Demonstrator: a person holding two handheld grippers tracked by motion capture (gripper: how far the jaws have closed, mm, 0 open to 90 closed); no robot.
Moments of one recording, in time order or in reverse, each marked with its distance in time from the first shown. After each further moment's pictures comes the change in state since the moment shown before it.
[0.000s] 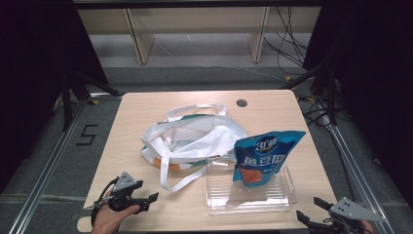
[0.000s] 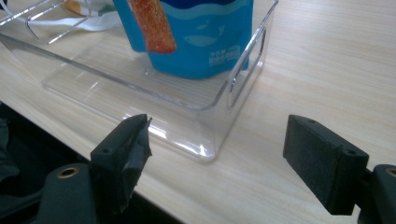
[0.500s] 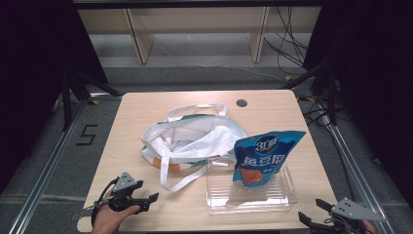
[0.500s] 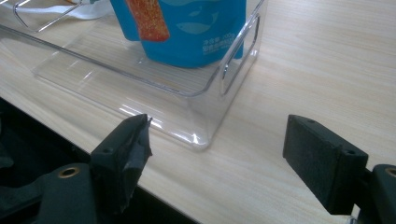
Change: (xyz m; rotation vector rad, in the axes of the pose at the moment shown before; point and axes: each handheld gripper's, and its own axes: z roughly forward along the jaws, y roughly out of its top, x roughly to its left) left arm -0.002 -0.001 0.002 -0.024 -0.003 -0.015; right arm -0.003 -0.001 -0.002 0.036 -0.015 -0.011
